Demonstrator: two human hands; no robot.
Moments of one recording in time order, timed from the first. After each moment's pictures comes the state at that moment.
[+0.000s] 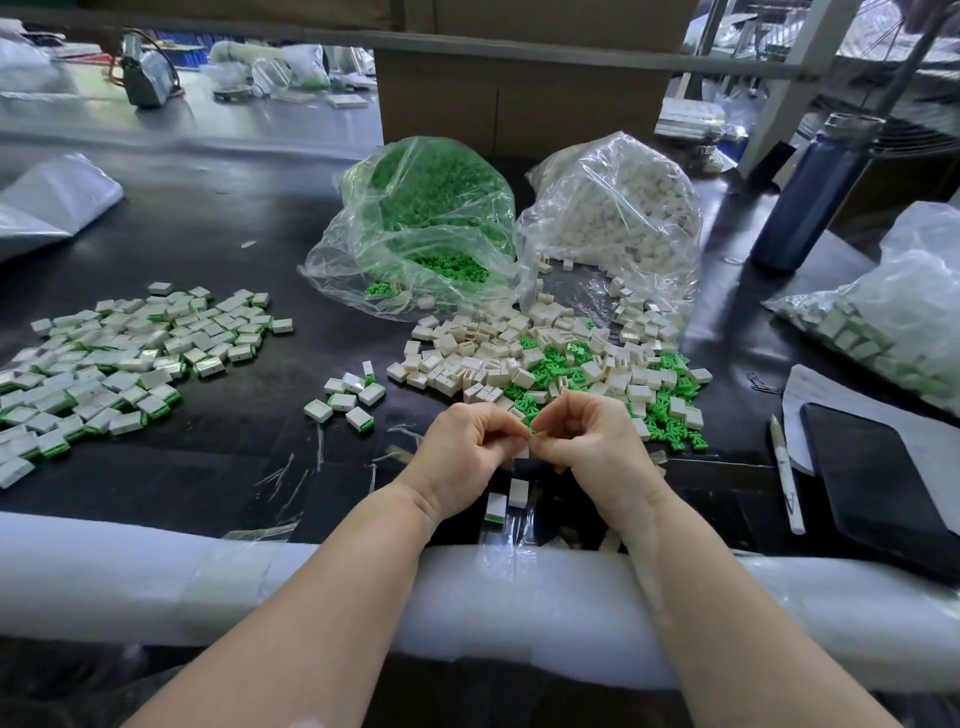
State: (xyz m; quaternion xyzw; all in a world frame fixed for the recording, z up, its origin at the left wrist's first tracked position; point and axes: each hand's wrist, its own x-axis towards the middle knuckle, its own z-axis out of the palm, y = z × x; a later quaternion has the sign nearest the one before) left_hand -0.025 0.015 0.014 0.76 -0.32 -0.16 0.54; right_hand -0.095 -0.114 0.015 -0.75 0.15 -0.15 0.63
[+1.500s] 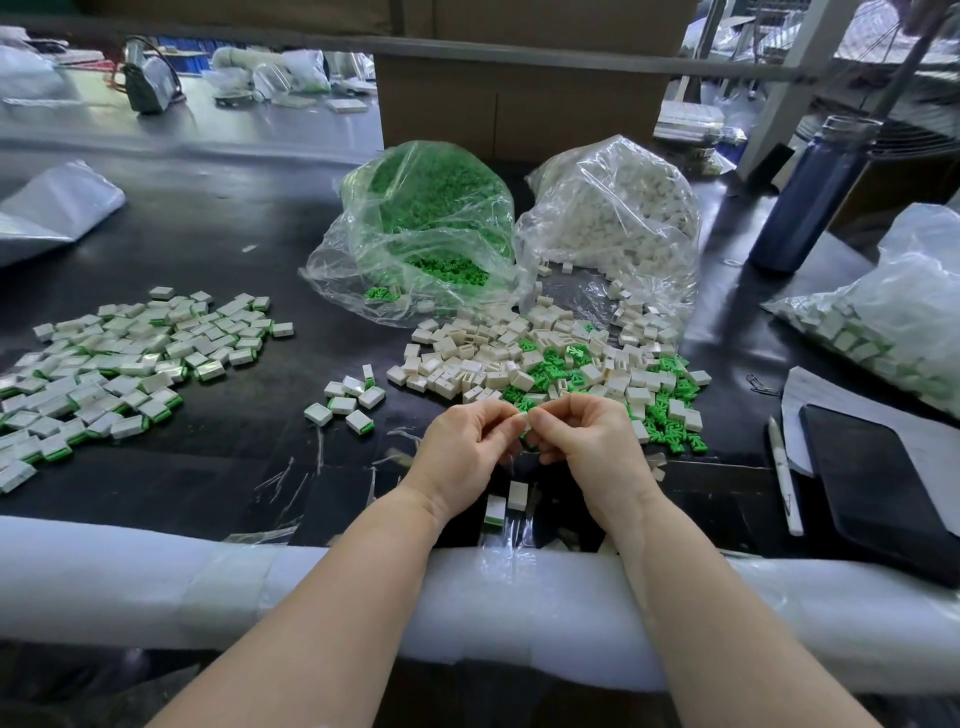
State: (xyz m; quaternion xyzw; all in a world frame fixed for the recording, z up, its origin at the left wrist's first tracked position) left_hand -0.023 0.012 0.008 0.77 -0.30 -0.14 0.55; right_hand -0.092 -0.110 0.015 -0.70 0.18 -0.18 0.67
